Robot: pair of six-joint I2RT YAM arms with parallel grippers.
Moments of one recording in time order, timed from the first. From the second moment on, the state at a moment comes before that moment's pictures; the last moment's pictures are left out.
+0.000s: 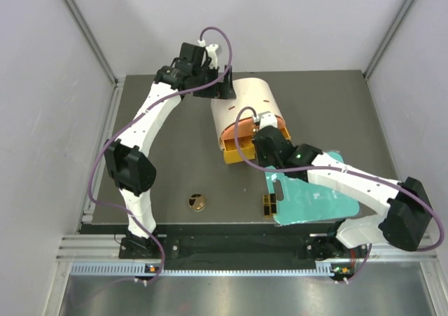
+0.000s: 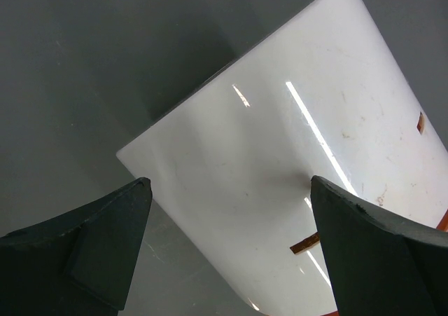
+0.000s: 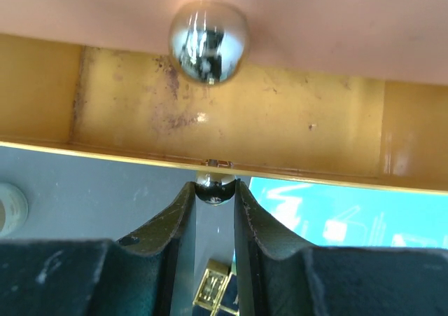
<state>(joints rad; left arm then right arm) -0.41 1.93 2.03 -0.82 0.27 -0.23 0.88 1.33 1.02 -0.44 0.38 0.38</state>
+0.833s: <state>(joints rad) -0.41 1.93 2.03 -0.82 0.27 -0.24 1.00 1.23 0.96 -0.55 0.37 0.46</state>
